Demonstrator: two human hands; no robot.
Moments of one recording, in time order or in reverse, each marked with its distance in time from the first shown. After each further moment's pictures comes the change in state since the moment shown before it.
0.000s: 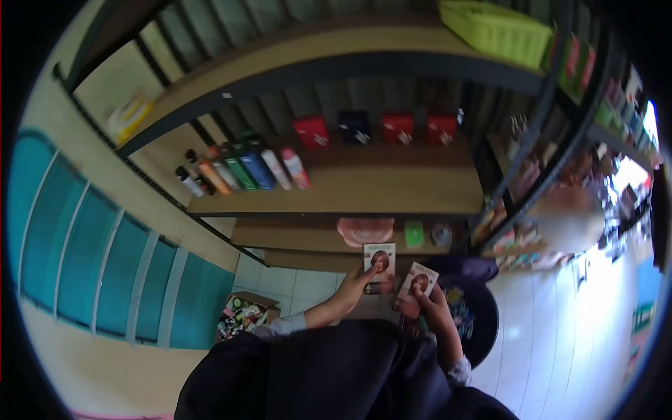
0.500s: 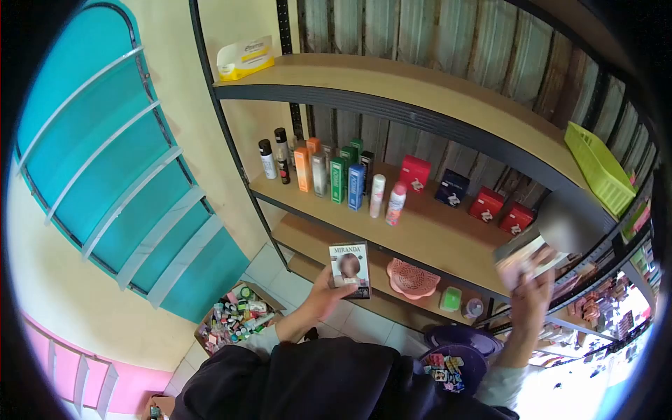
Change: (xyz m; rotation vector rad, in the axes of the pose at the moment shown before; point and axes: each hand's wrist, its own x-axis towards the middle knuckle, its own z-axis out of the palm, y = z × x) left_hand -0.109 0.133 -0.156 -0.152 0.262 0.449; right_hand 0.059 -0.167 0.188 -0.237 -0.203 -0.652
